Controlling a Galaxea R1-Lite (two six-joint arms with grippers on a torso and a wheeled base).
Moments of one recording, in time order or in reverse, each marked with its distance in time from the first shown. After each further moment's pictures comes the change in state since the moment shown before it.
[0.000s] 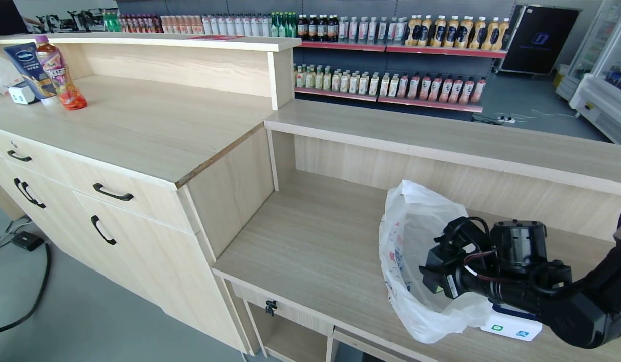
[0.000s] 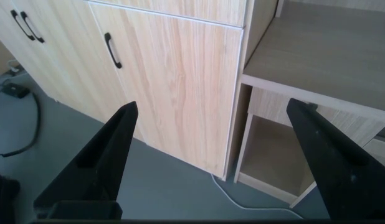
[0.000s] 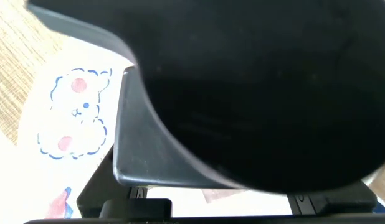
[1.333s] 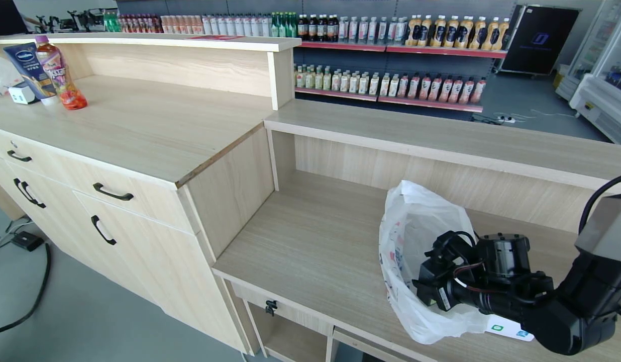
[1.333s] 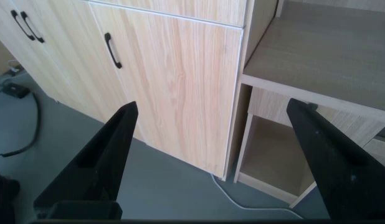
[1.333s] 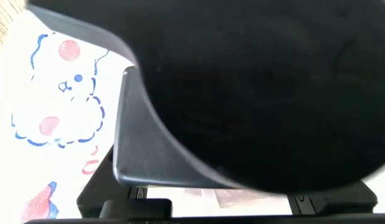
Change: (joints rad) left arm 0.000 0.000 0.000 0.000 0.000 0.000; right arm 0.007 0.118 0.019 -0.085 0.029 -0.024
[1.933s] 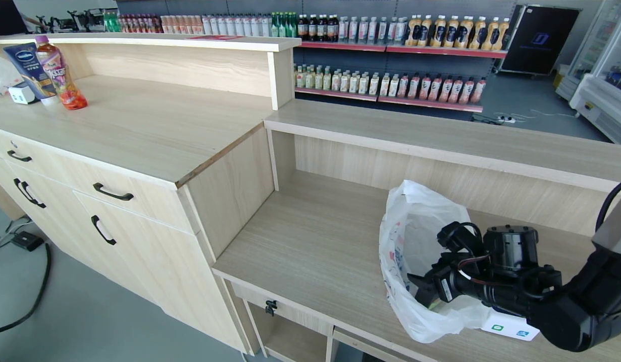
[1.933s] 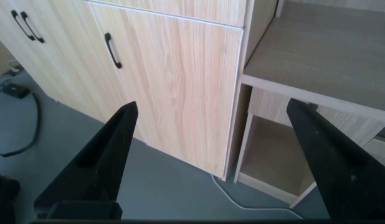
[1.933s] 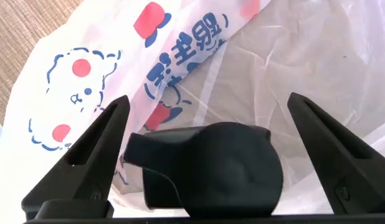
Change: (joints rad) left arm 0.000 0.000 0.000 0.000 0.000 0.000; right arm -0.001 -0.065 -0.013 0.010 0.000 0.003
